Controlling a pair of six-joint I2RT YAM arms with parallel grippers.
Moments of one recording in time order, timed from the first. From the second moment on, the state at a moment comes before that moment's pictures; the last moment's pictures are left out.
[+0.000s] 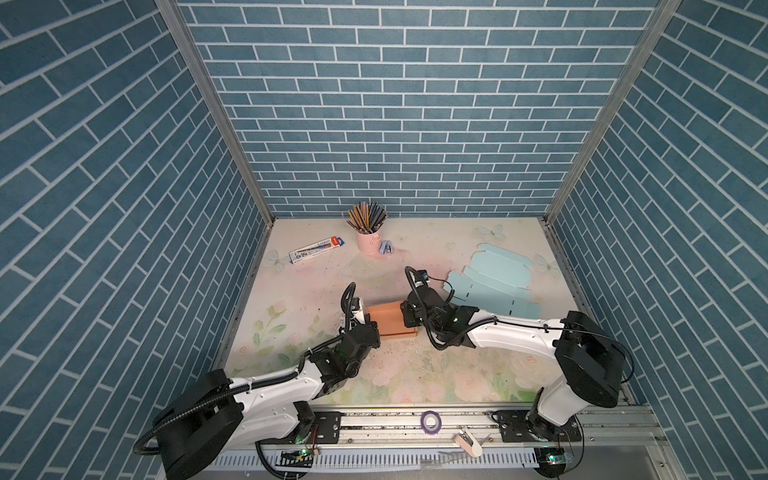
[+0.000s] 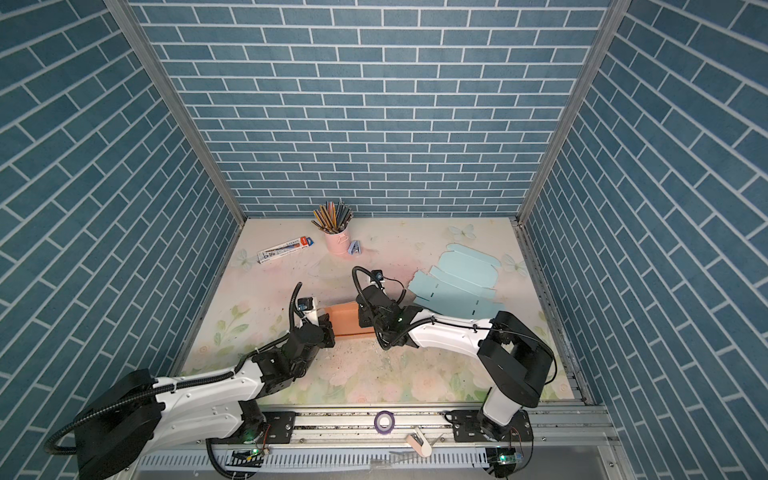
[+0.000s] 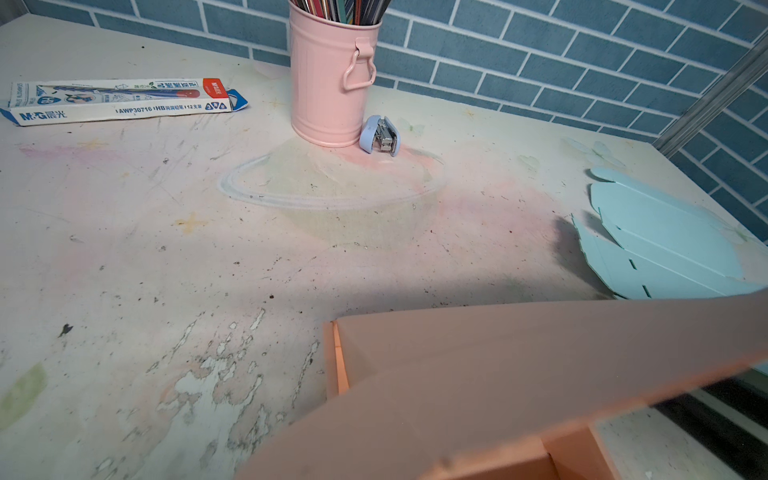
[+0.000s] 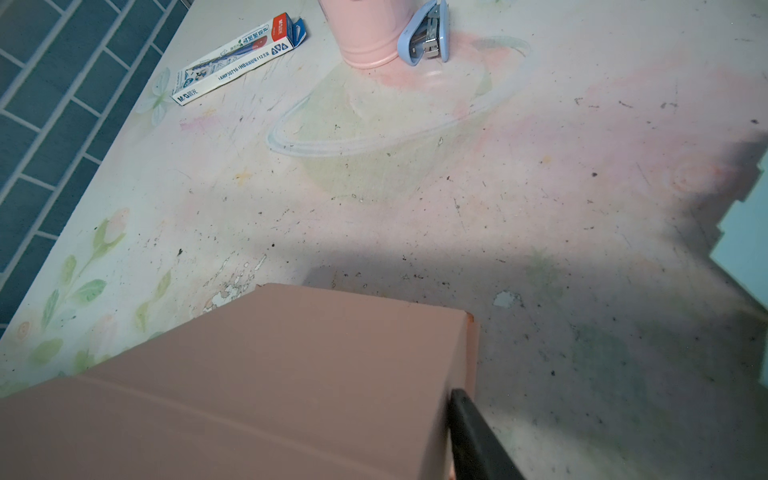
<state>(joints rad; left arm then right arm) -0.91 1.10 0.29 0.25 -0.60 -0.63 1.05 1.62 0.97 -0.08 0.27 0.68</state>
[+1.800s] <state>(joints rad) -1.01 1.21 0.24 0.37 -0.64 -0.61 1.20 1.05 0.67 -0.13 0.37 0.61</state>
